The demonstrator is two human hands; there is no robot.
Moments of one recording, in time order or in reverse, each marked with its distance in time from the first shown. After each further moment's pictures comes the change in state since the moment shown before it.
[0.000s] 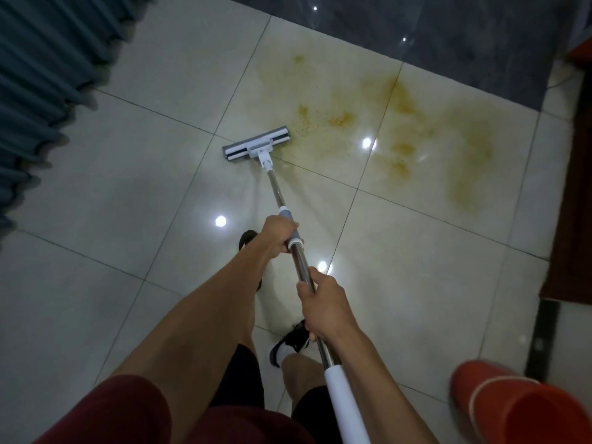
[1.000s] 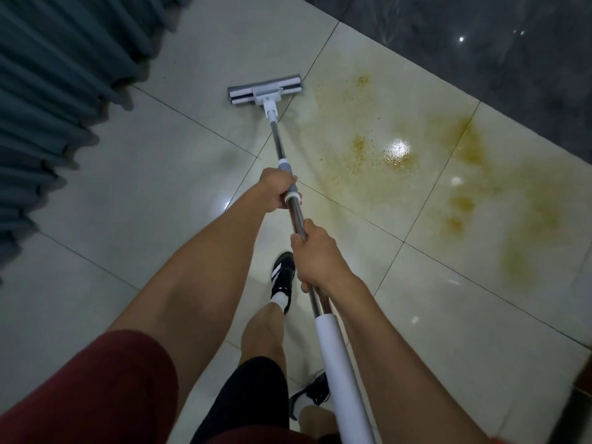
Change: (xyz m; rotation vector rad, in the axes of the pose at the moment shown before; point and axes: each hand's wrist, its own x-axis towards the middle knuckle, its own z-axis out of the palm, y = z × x) left_hand 0.177 0.297 -0.183 -0.147 0.029 0.055; right_hand 0.254 -0.311 0.051 -0.158 -0.135 -0.045
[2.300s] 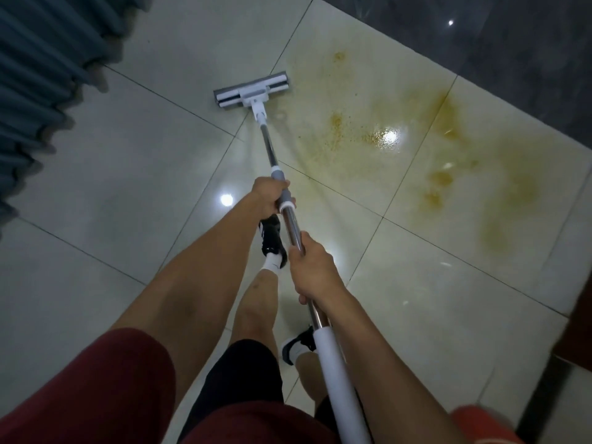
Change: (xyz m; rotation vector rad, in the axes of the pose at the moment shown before) left_hand -0.031 -0.100 0.073 -0.102 0.006 -0.056; right_hand -0.072 0.115 -0.021 0.099 -0.001 0.089
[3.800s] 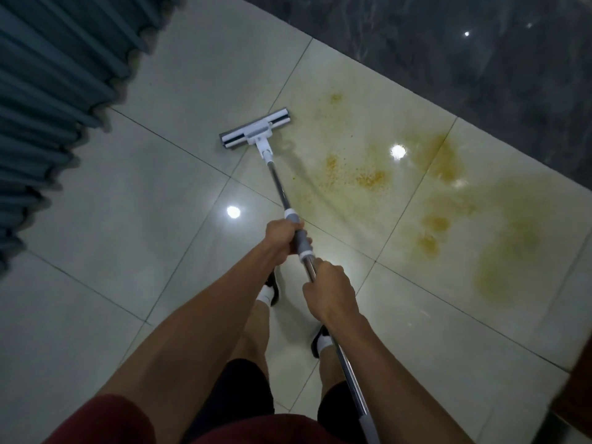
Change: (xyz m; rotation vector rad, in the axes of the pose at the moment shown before) left_hand 0.006 0.100 0.116 -0.142 0.067 -0.132; right_hand 0.102 -0.073 -0.145 -0.460 0.064 -0.053
